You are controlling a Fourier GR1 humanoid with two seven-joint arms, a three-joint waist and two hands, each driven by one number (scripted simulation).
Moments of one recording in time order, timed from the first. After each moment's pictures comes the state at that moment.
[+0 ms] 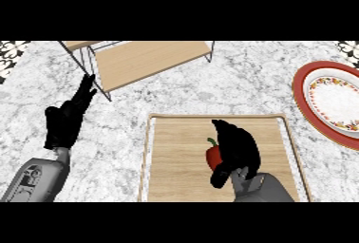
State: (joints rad) left arm -0.25 0.33 -0.13 -1.39 0.08 0.16 0.08; right arm -0.27 -0.06 0.50 -1.63 0.80 0.38 0.98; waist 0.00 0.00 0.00
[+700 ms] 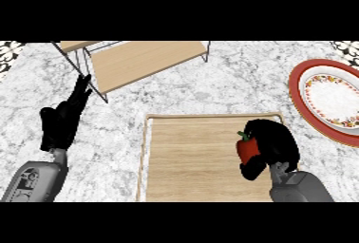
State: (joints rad) left arm -0.23 0.30 -0.07 -1.43 0.02 0.13 0.10; right arm -0.20 -0.23 0.34 -1.64 0.88 0.34 0.76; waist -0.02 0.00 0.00
